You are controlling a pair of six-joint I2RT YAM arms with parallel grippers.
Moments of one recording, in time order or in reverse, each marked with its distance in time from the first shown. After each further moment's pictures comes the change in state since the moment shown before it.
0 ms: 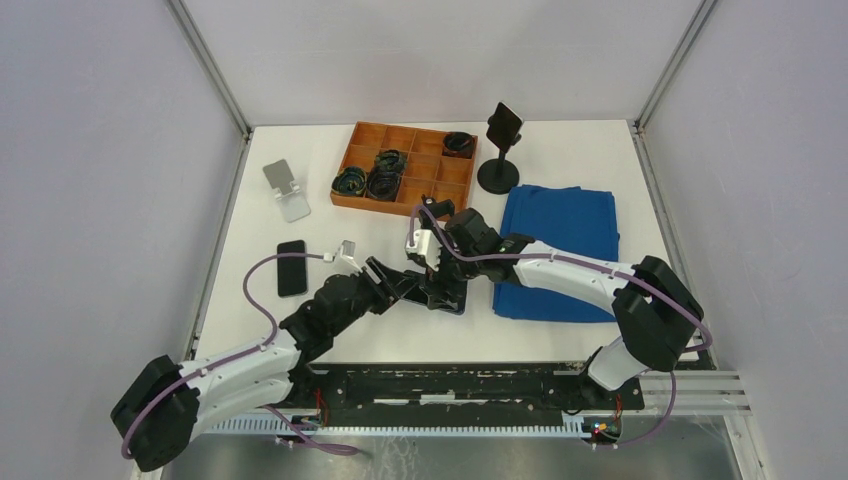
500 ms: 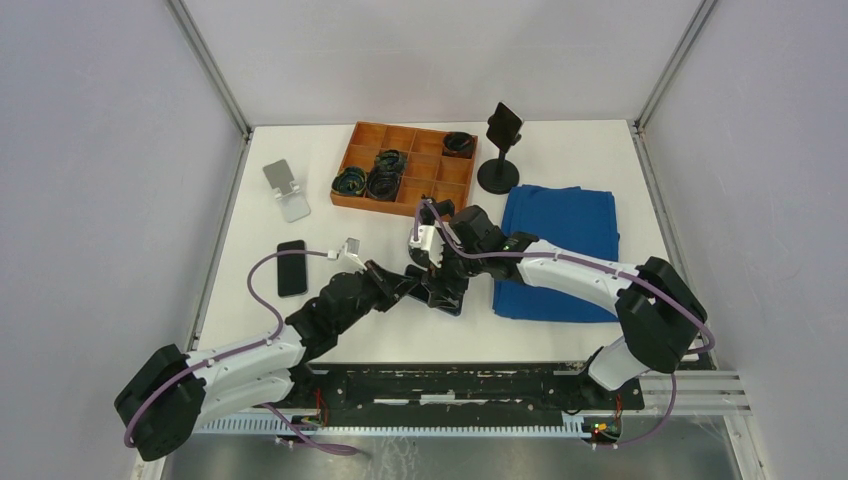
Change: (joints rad) left arm -0.047 0.094 0.026 0.071 -0.037 -0.008; right arm -0.017 -0.013 -0.008 0.014 -0.042 0.025
